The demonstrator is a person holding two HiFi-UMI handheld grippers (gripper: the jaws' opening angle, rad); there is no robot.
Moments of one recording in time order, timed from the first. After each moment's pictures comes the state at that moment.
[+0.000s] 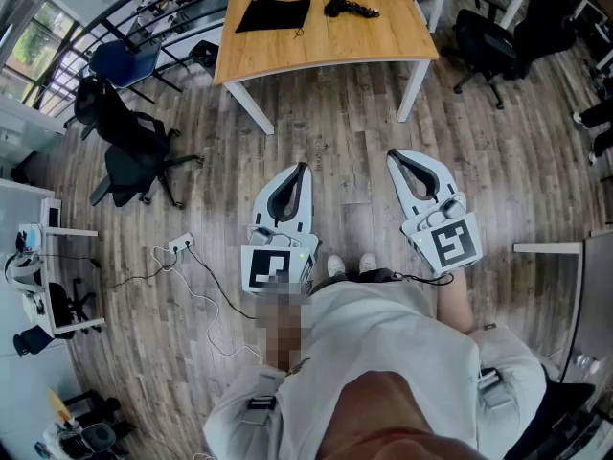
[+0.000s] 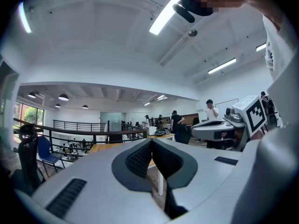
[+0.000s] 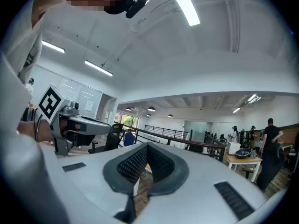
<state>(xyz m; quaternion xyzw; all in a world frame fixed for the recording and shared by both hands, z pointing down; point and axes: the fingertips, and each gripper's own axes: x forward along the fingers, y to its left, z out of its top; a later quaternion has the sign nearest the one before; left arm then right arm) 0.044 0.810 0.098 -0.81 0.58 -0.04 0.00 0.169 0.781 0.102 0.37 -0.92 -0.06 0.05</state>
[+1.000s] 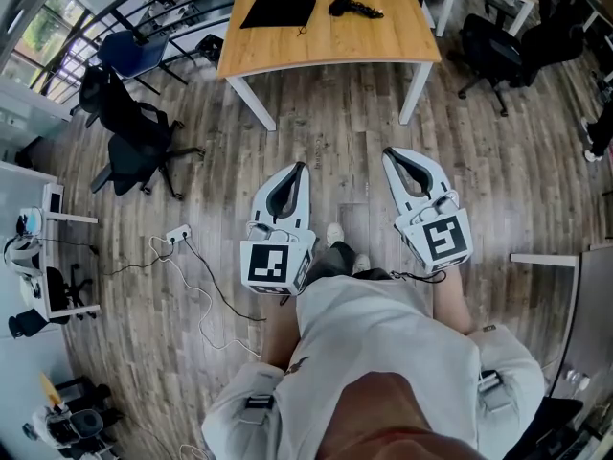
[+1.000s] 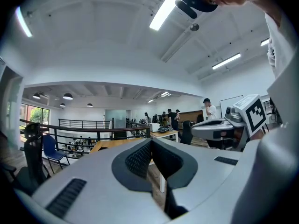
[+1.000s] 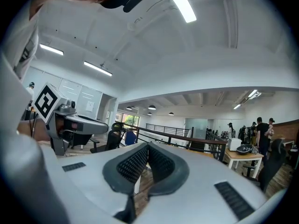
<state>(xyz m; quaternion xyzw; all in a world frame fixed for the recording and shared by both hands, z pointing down) 0.064 0.805 0.107 -0.80 0.60 -0.06 -0.01 0.190 0.766 0.113 0.37 -0.93 -0.05 0.05</state>
